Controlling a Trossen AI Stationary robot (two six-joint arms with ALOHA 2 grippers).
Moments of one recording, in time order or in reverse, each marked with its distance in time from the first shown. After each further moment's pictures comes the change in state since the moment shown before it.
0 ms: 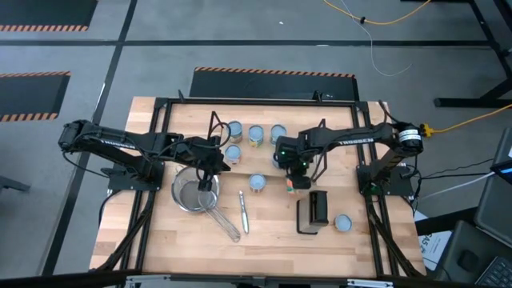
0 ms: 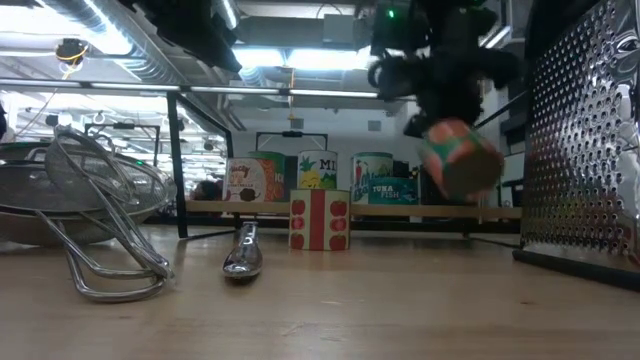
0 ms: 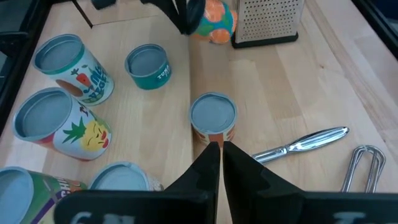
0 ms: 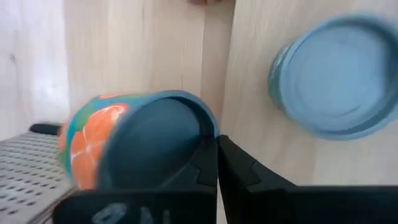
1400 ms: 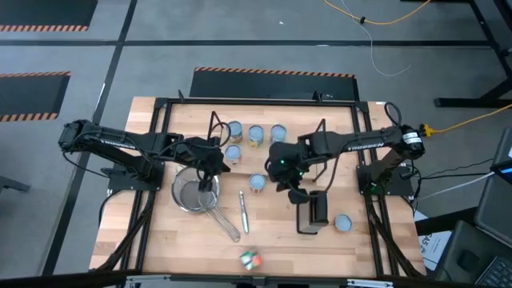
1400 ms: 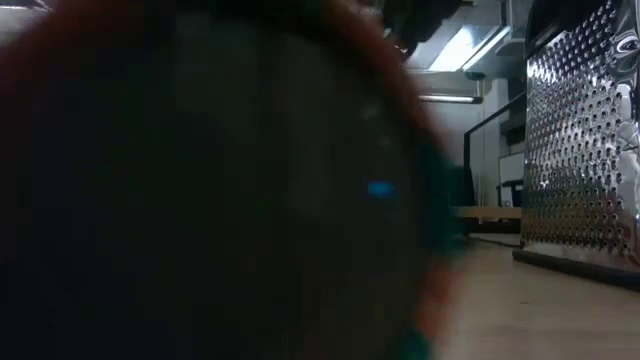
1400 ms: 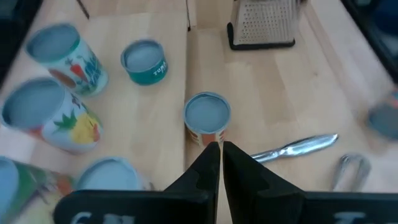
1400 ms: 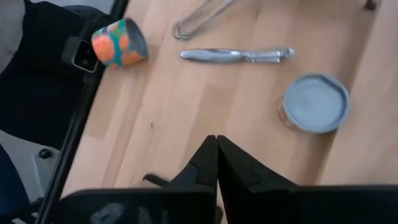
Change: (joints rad) left arm -0.004 0.000 0.000 -0.002 0.014 -0.087; right arm 0.168 0.002 0.280 0.010 -0.164 0.014
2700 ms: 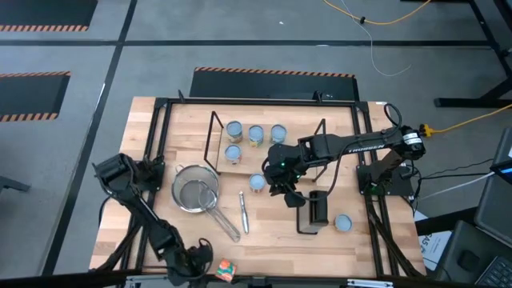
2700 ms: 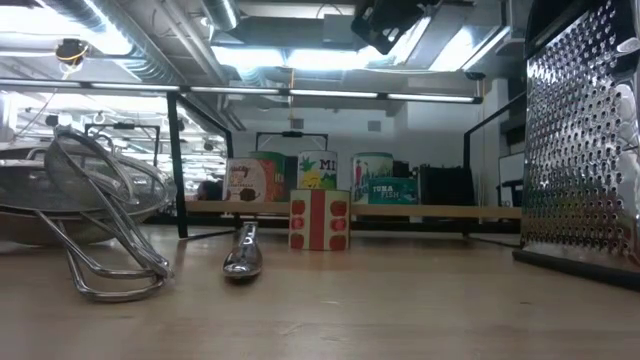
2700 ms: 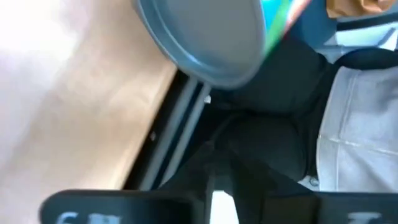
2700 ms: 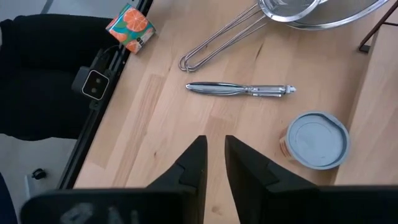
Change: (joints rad) left arm -0.894 0.750 0.079 0.593 -0.096 -1.544; right arm 0.029 0.000 0.000 0.120 0.000 0.027
